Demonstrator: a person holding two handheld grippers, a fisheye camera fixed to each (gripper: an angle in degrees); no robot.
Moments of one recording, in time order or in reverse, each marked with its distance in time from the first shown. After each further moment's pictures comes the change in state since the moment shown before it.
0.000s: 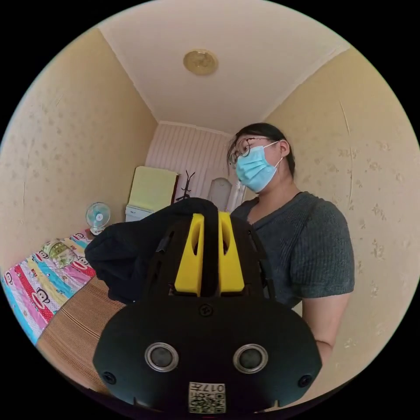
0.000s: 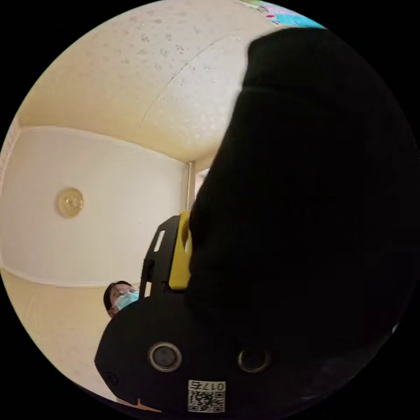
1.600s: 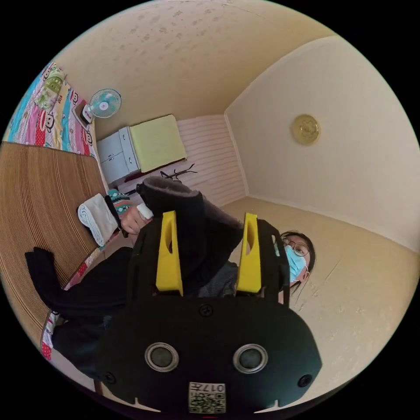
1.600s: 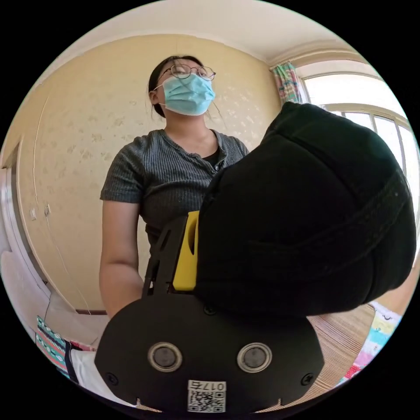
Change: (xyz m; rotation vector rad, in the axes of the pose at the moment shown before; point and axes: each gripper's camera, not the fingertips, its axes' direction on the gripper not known) left arm -0.184 0.048 0.095 0.100 0.372 -0.886; right arm -0.134 0.317 0.138 -1.607 -0.308 -0.916
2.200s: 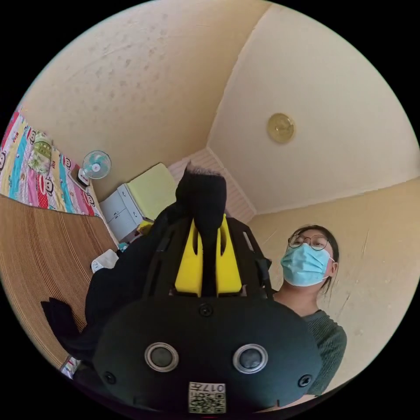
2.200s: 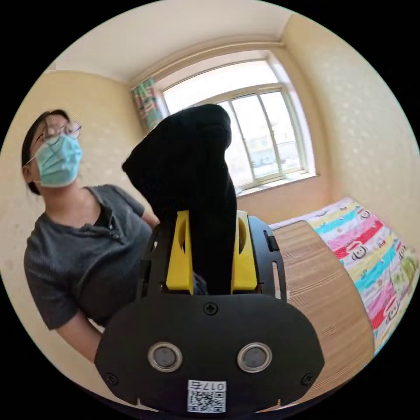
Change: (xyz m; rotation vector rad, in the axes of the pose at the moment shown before) left arm 0.036 0.050 0.027 0.261 -0.104 0.291; right arm 0.011 -0.045 0.029 0.191 0.862 0.650
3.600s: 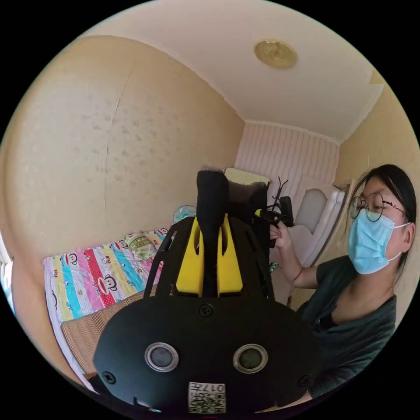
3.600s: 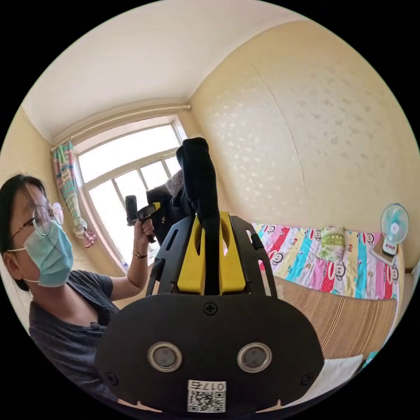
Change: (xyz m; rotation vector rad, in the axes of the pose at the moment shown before) left arm 0.016 -0.238 0.051 -0.151 -0.769 0.581; right arm -0.042 -0.215 -0.099 0.316 0.550 0.265
